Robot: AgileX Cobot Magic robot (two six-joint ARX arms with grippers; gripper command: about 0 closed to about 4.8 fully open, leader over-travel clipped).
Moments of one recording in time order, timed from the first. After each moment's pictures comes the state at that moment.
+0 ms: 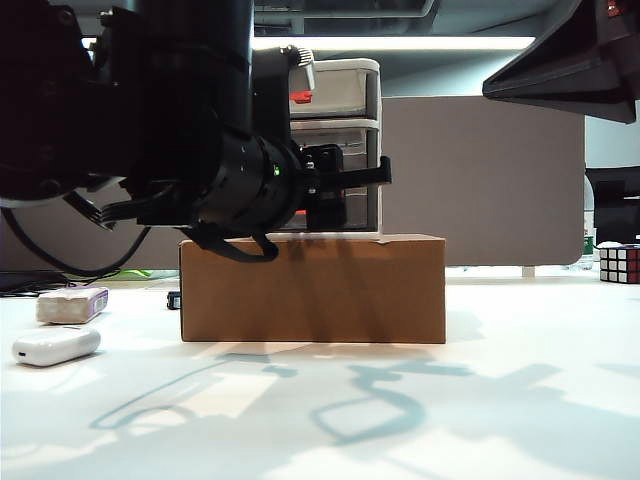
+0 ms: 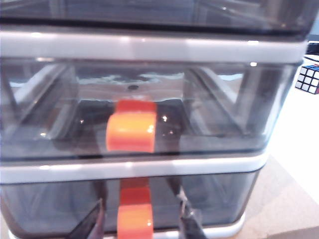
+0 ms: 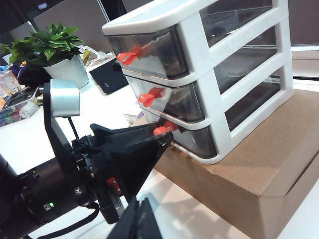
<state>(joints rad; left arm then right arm) -0.92 1.84 0.63 1.20 -0.65 -0.06 0.31 0.83 0.31 0.43 -0.50 0.26</state>
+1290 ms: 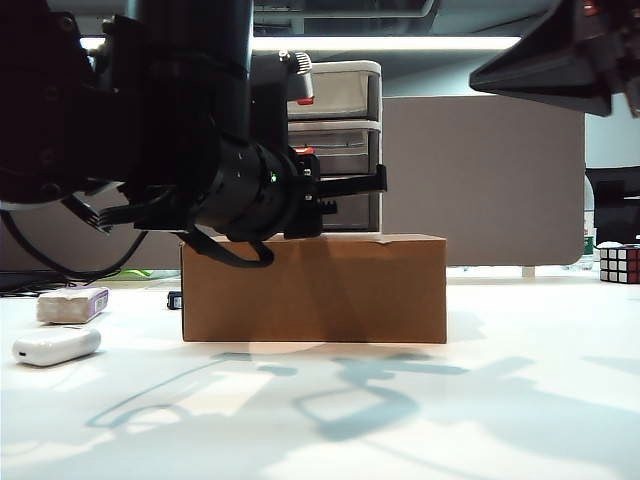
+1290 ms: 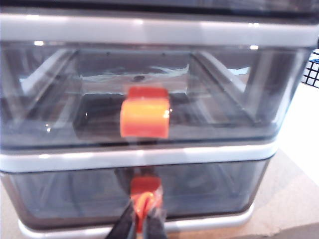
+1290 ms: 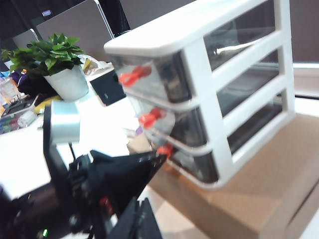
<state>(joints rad) -0.91 1.84 0.63 1.18 -0.64 -0.06 0.31 0.93 0.35 0.53 -0.50 0.26</state>
